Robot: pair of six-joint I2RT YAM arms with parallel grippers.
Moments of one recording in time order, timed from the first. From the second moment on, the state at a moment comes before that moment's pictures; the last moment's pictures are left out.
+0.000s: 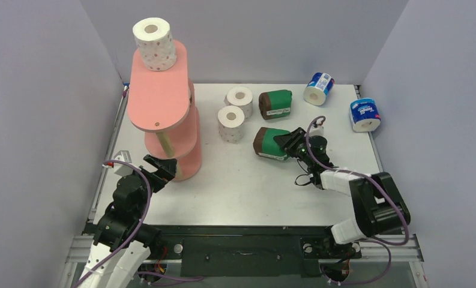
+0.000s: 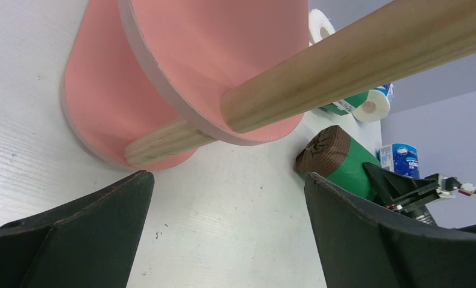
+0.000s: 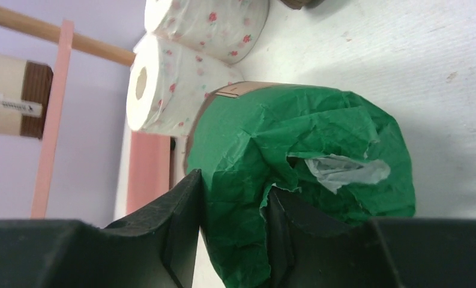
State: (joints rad) left arm -0.37 0.31 0.54 -0.55 -0.29 -0.89; right arm 0.24 1.53 0.48 0.79 -0.23 0.95
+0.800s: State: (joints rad) left arm -0.37 0.23 0.54 -0.60 -0.33 -0.90; right arm 0.97 1.32 1.09 -0.61 0.48 0.25
